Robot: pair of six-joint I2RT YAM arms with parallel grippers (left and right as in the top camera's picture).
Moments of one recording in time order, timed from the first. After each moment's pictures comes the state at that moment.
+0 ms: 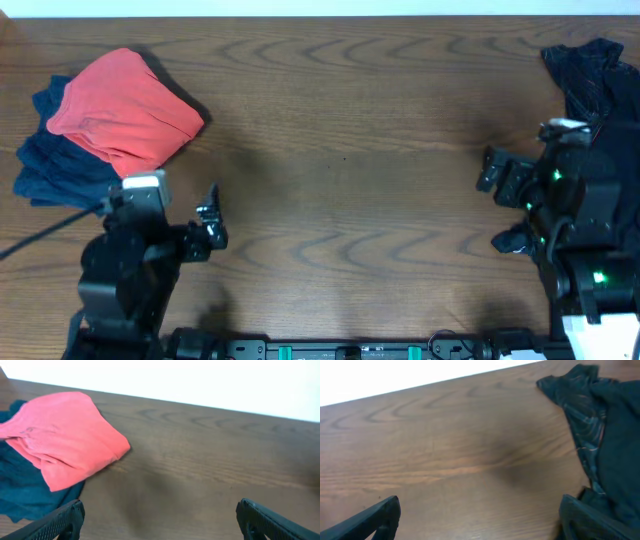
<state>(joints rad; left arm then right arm) -0.13 0.54 0.92 -0.81 -0.05 -0.22 0.06 0.86 0.93 -0.67 0.11 0.25</state>
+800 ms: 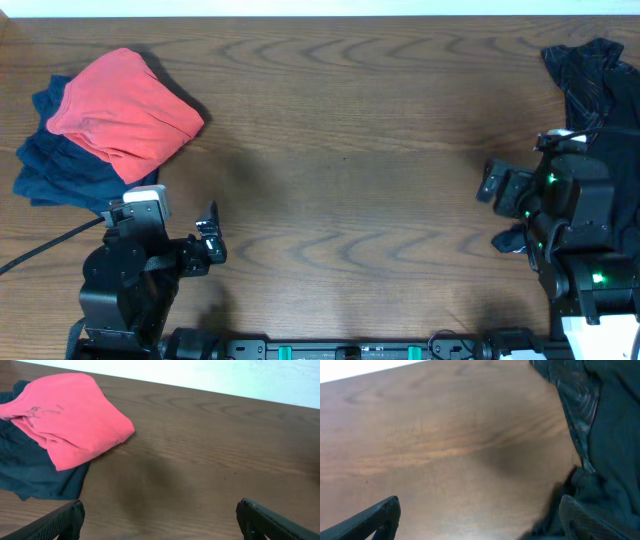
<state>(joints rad) -0.13 0.51 0.92 -0.92 -0.06 -0.22 0.06 0.86 0.92 -0.77 0.13 0.25</state>
